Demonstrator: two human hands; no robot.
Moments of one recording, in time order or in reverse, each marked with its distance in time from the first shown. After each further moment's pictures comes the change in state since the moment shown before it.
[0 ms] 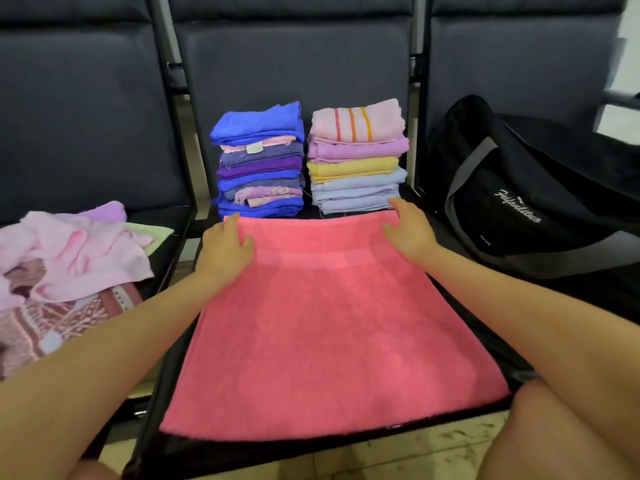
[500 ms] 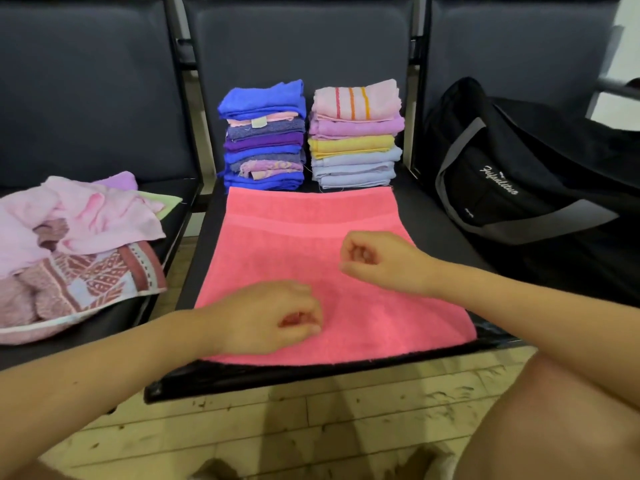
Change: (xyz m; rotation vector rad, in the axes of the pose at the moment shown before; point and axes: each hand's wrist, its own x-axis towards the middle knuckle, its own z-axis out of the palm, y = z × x) left_hand -0.166 0.045 -0.036 0.074 -0.603 0.842; right_hand -0.142 -0.058 -0.037 0.191 -0.462 -0.446
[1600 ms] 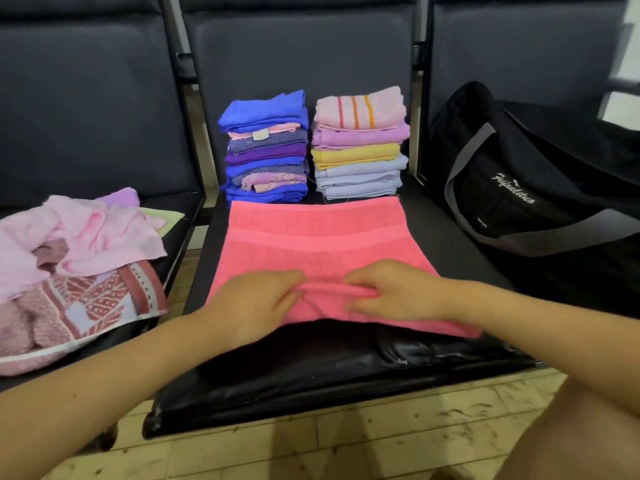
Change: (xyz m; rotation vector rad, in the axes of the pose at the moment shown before) left_hand 0.013 -0.024 -0.015 0.194 0.202 -0.270; right_hand 0.008 -0.001 0.002 -0.292 -0.252 -0.041
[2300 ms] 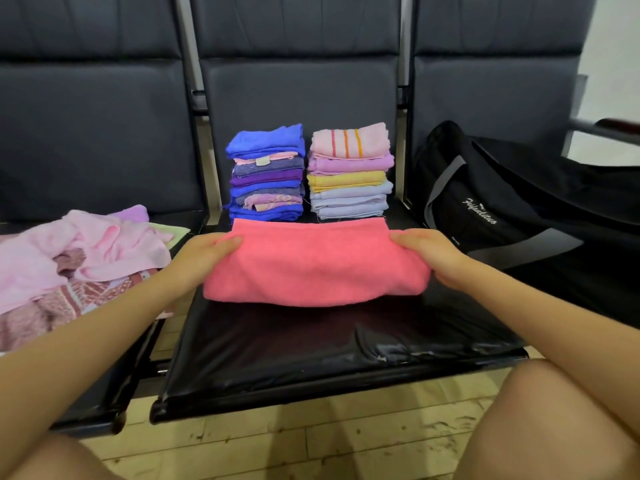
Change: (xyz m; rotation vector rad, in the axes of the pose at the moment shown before) left_hand 0.003 -0.059 -0.036 -0.814 0.390 -0.500; right_hand -0.022 0.062 -0.042 0.945 0.587 0.453
